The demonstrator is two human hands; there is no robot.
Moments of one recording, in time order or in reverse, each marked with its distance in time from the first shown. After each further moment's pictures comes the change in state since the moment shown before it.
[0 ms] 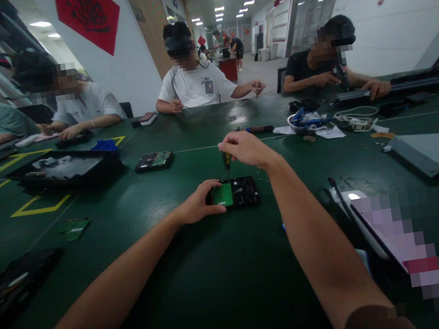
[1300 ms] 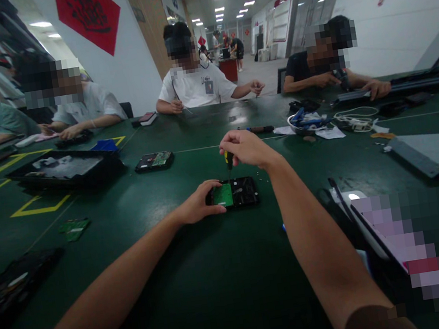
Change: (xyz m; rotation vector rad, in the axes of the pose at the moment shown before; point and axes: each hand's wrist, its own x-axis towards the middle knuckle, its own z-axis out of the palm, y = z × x) left_hand -0.001 0.001 0.000 0.019 -0.006 0.017; right_hand -0.001 0.000 0.002 0.115 -0.015 0.003
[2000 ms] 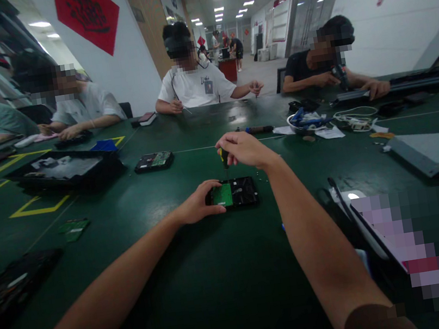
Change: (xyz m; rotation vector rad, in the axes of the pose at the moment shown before) left_hand 0.001 -0.004 0.003 0.001 0.015 0.013; right_hand 0.001 0.001 0.003 0.037 -0.037 -0.033
